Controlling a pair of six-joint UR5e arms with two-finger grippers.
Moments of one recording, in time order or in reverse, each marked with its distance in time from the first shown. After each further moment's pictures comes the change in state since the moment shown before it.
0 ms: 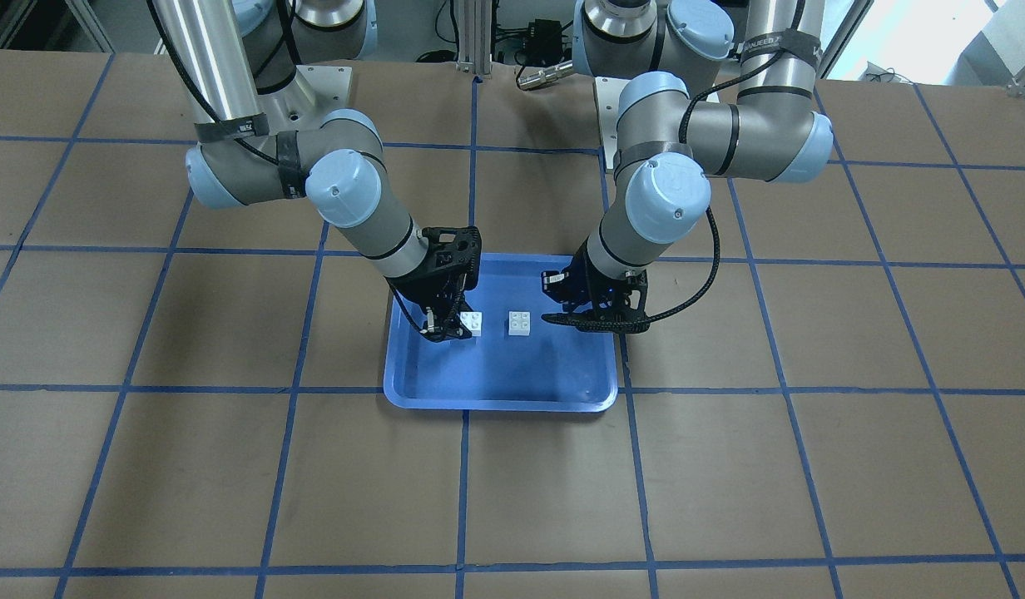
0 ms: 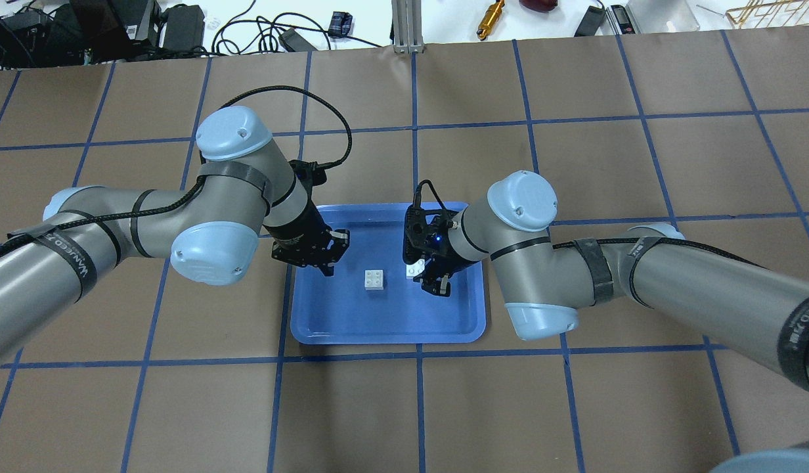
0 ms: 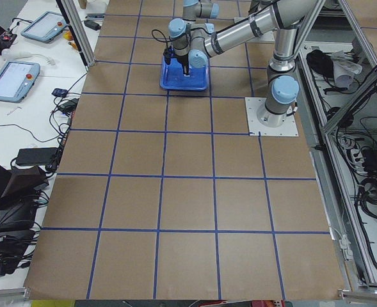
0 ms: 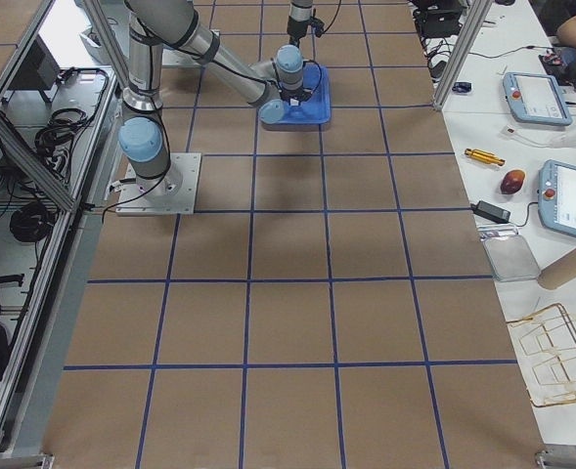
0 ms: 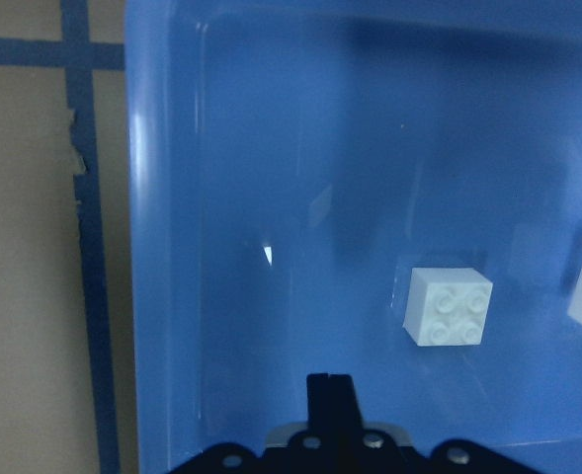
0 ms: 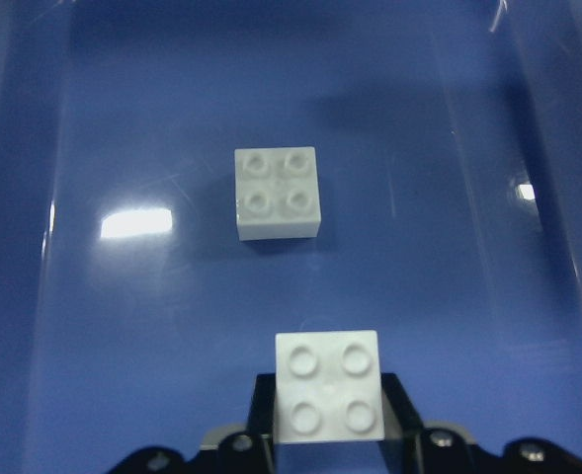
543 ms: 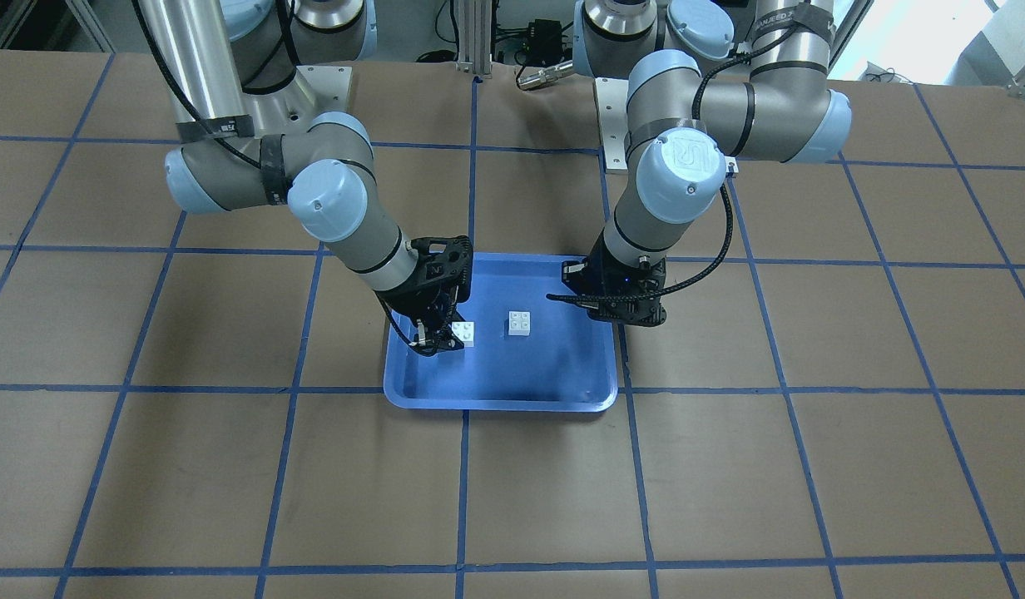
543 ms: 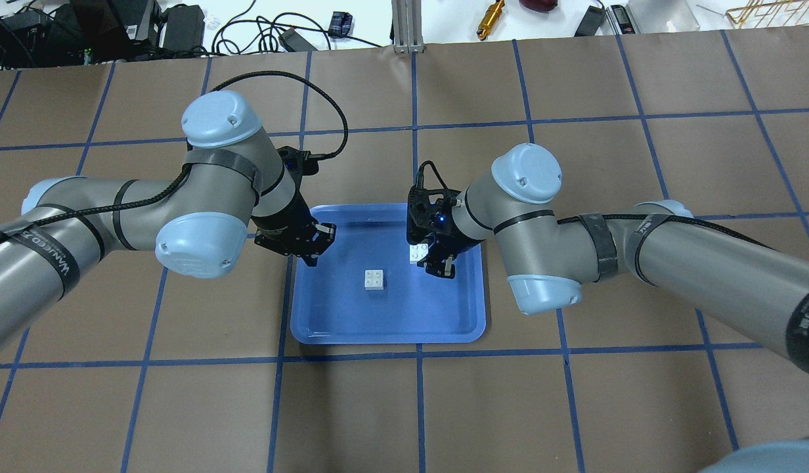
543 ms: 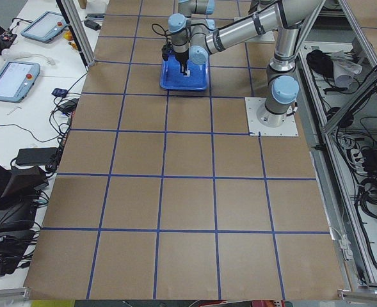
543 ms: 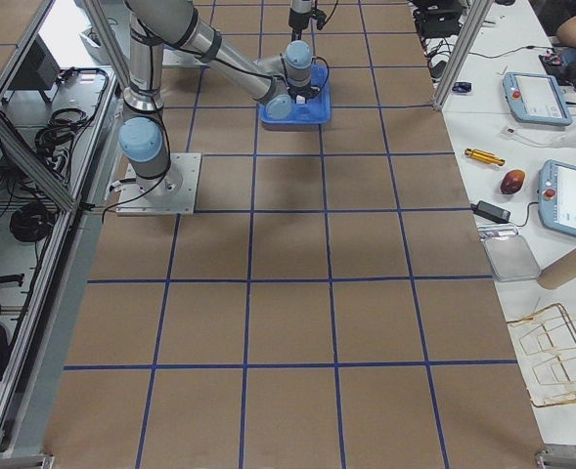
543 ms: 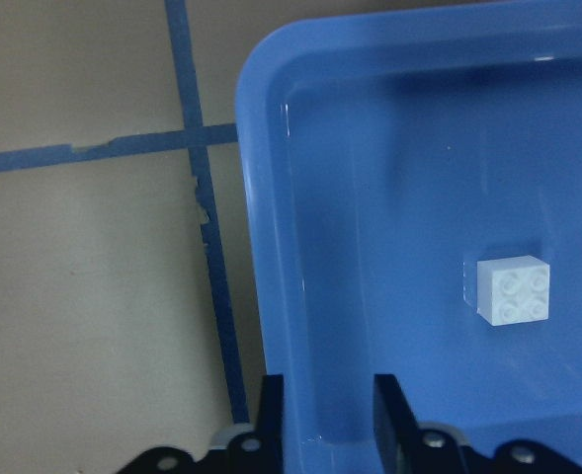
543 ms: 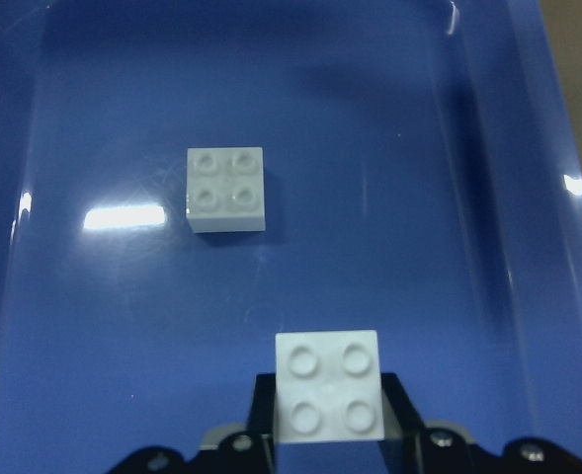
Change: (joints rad) left arm 0.009 0.045 0.018 -0.061 0.071 0.087; right arm -0.025 -0.004 -0.058 0.090 0.000 -0.043
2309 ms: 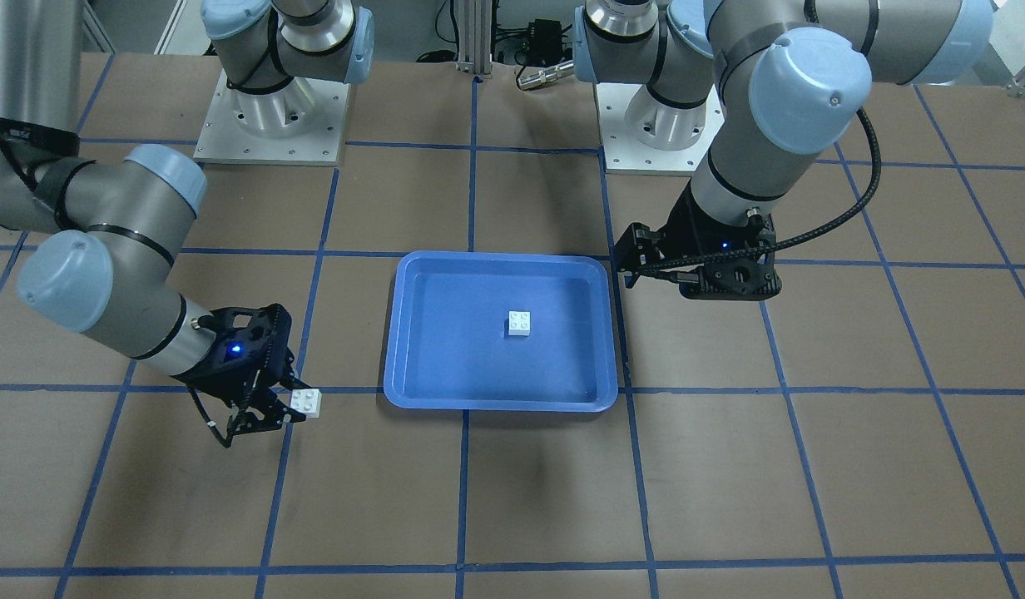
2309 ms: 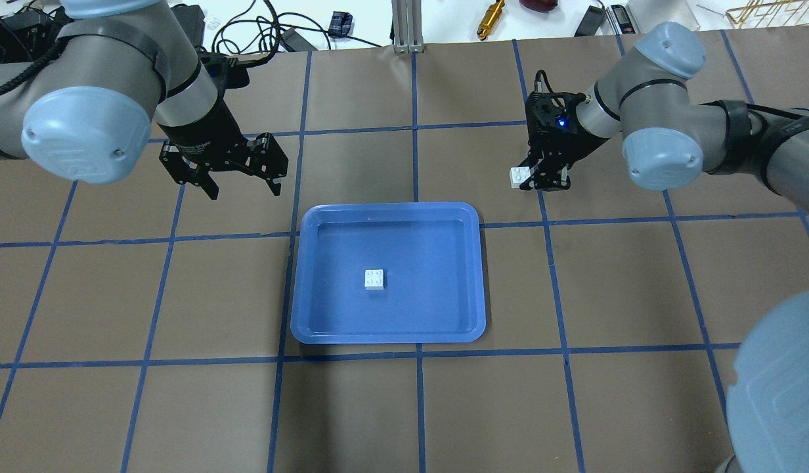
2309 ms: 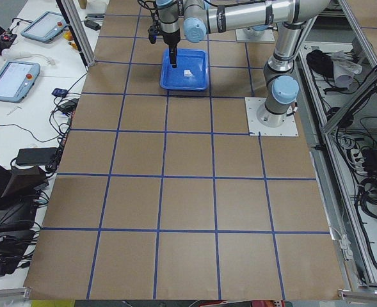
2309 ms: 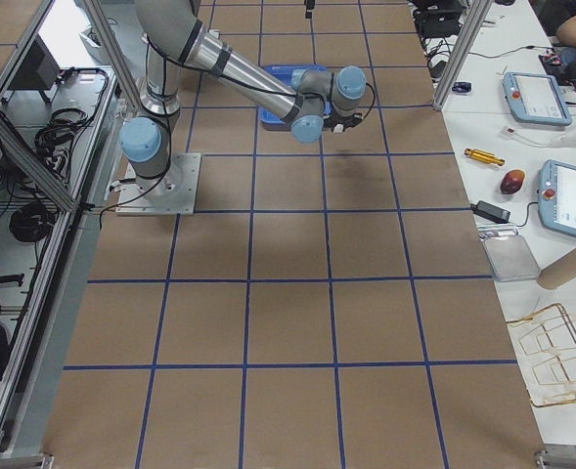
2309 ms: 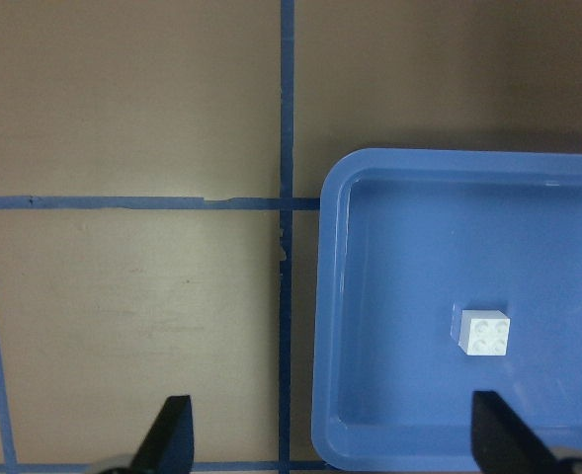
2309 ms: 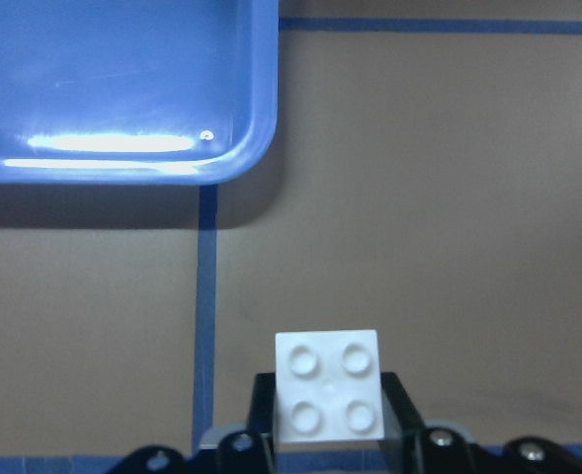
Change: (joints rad) left arm 0.102 0.090 0.280 -0.325 0.087 0.085; right arm -0.320 0.012 -0.287 0.453 0.005 -0.415
